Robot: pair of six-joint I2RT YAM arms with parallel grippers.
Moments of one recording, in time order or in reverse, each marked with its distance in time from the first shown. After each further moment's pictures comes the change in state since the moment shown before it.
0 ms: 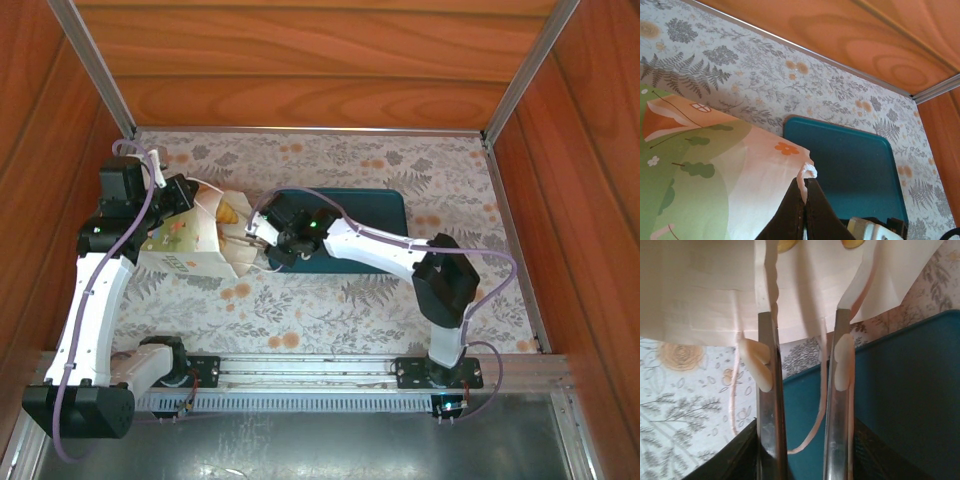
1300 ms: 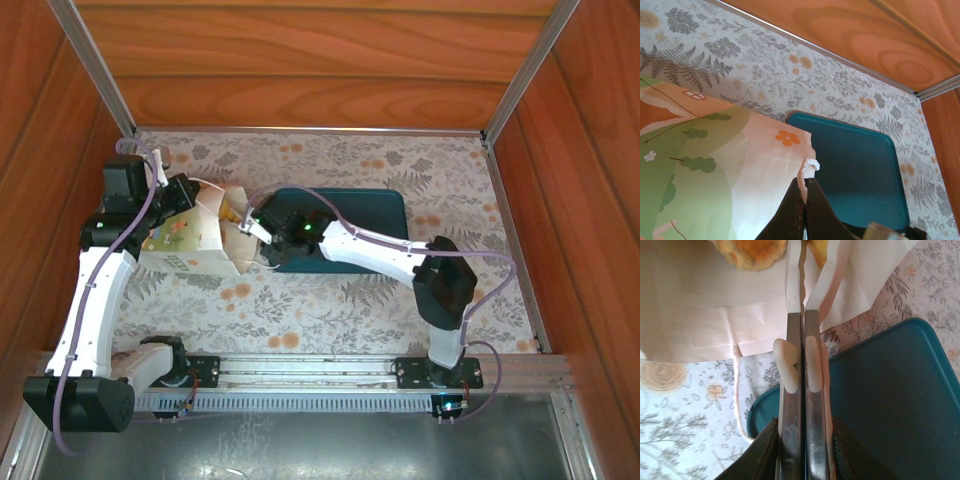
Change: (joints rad) left arm 0.000 0.034 0.000 0.000 0.002 -0.007; right arm 0.042 -0.022 0.041 -0.030 0.105 0.085
